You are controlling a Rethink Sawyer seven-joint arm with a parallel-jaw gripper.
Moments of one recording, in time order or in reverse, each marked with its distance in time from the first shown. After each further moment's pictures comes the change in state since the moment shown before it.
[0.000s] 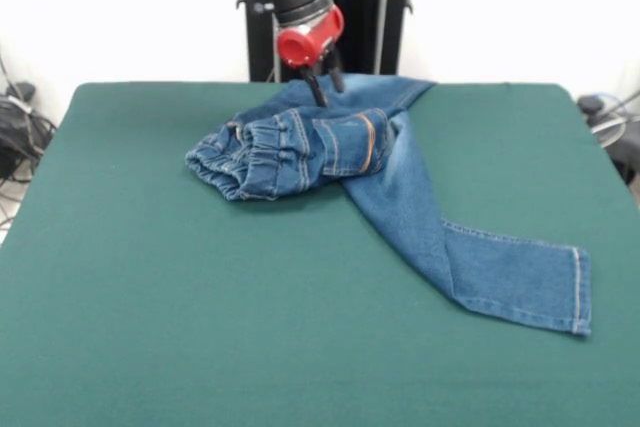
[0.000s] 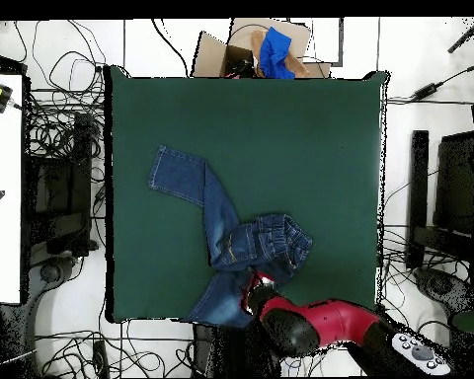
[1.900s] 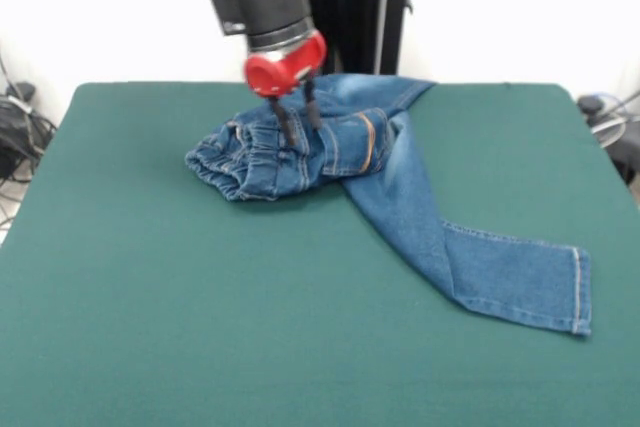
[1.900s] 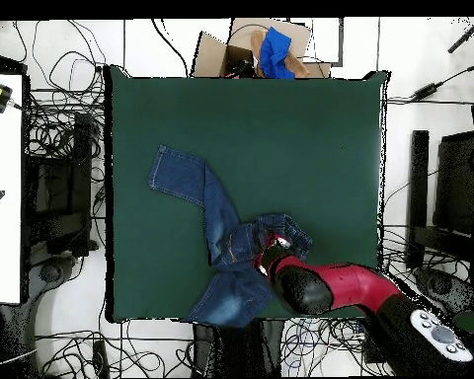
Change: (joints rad) arm -0.022 -0.067 0.121 -0.130 0.137 0.153 0.000
